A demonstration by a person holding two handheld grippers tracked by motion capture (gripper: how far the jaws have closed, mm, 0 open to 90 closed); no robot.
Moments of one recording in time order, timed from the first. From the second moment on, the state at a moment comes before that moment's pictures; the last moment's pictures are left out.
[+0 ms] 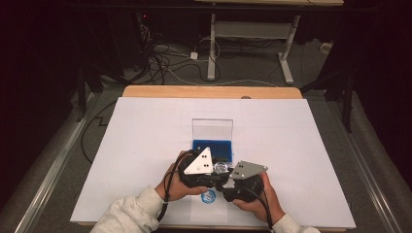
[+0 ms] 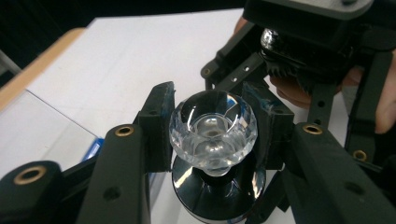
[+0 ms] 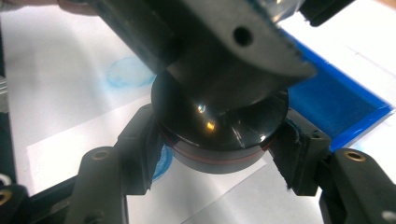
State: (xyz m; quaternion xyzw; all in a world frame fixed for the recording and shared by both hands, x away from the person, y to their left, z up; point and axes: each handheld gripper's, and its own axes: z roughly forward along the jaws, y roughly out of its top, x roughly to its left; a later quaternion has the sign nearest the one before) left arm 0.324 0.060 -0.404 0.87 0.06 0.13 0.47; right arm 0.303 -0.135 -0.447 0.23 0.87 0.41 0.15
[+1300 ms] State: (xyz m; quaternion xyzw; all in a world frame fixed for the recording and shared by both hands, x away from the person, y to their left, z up) left arm 0.332 0.089 -0.382 0.85 0.10 0.14 0.50; right arm 0.297 -0.149 -0.439 0.24 0.85 0.44 0.18
